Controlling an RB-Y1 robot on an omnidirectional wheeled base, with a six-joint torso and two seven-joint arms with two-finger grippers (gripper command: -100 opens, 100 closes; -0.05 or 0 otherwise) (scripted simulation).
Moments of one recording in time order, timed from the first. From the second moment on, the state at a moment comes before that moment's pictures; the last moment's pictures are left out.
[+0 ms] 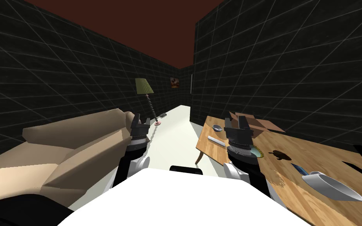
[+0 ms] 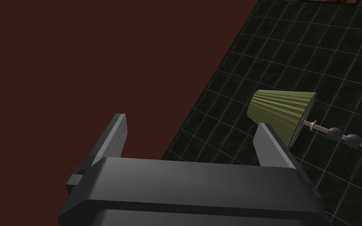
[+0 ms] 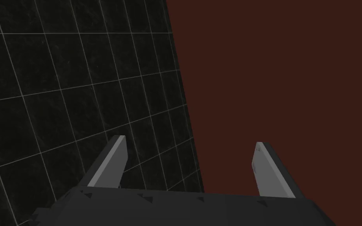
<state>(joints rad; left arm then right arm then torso) 0.55 0.05 0.05 -2.35 0.10 -0.45 -0.03 0.52 -0.03 0.01 -2.28 0.05 -0.64 -0.03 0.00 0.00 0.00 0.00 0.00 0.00</state>
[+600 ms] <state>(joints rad) 0.55 0.05 0.05 -2.35 0.10 -0.45 -0.03 0.59 -0.16 0.04 -2.16 0.07 -0.62 -0.02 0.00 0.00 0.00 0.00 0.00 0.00</state>
